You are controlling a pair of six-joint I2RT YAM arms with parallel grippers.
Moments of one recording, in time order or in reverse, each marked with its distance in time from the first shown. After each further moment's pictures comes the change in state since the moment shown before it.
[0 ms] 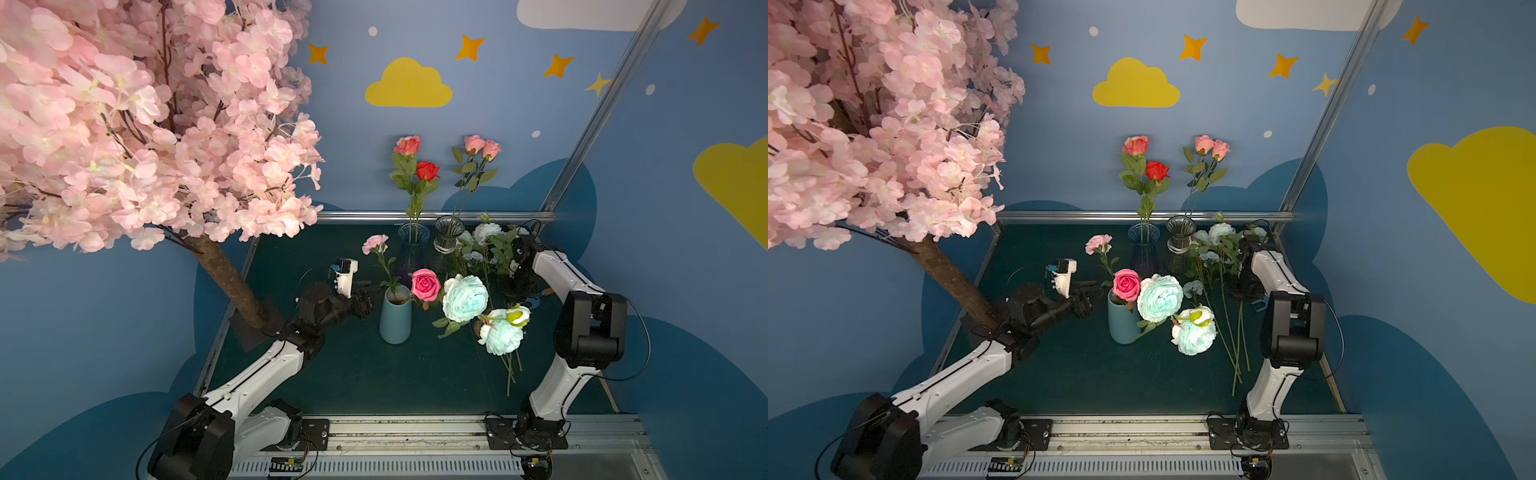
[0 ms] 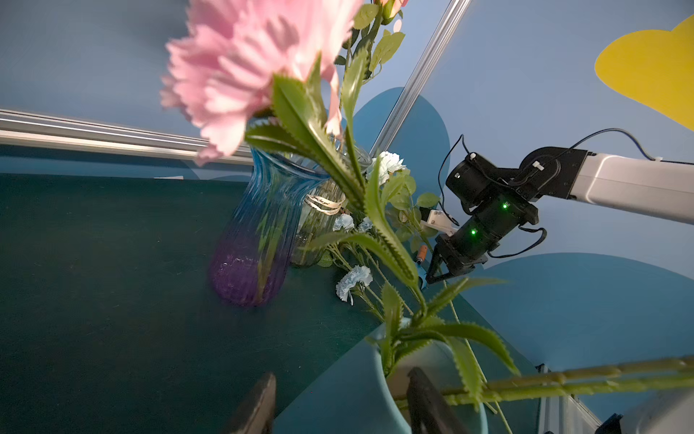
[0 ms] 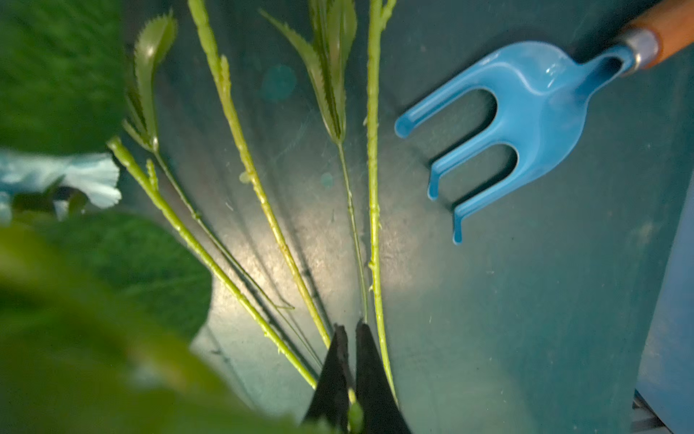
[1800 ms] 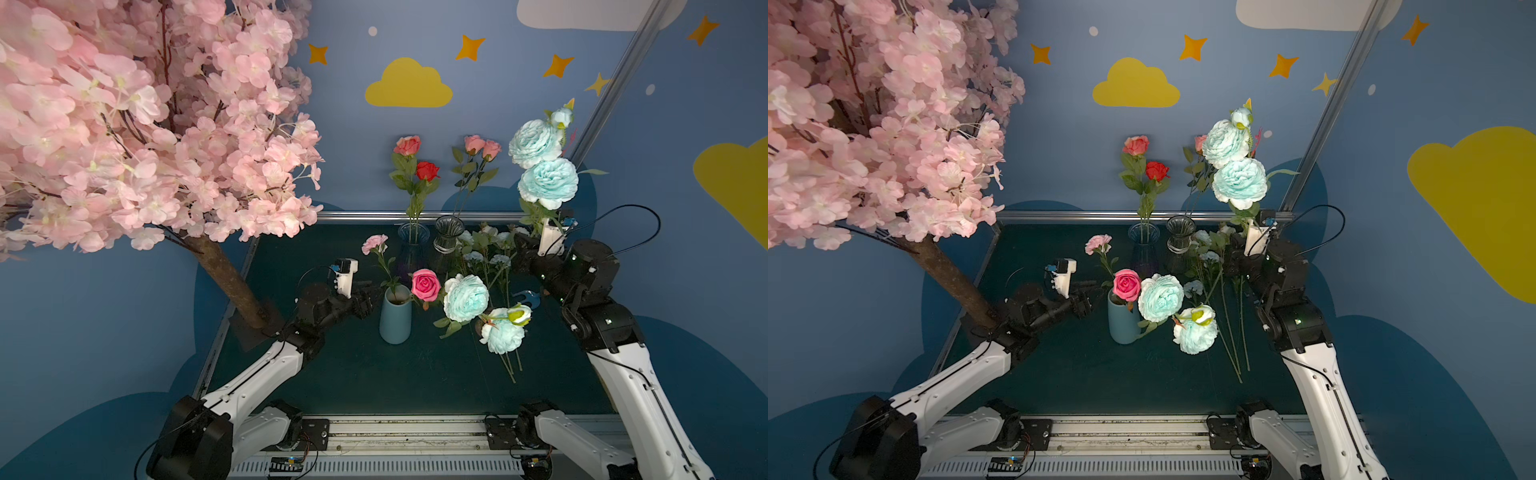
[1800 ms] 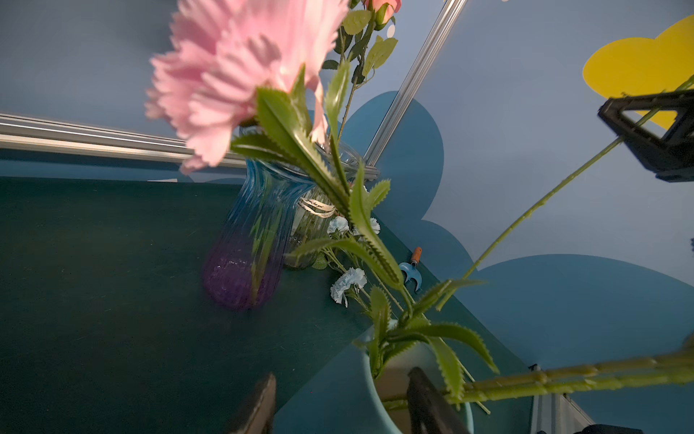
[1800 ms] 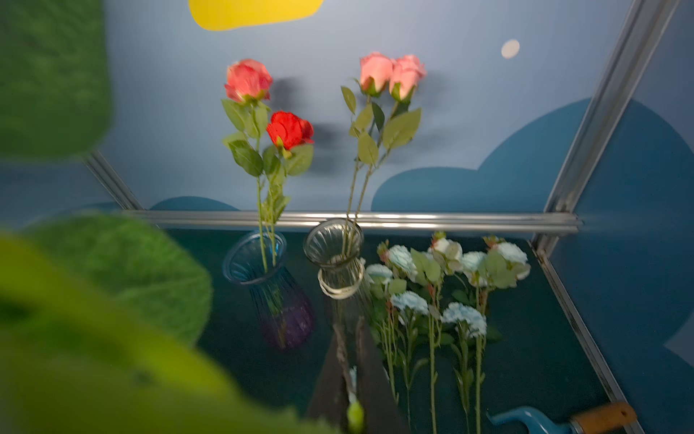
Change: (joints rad) left arm -0.006 -0.014 0.000 0.003 0.004 -0.008; right arm 0.222 -0.900 -0.246 0.573 -0.034 -0.027
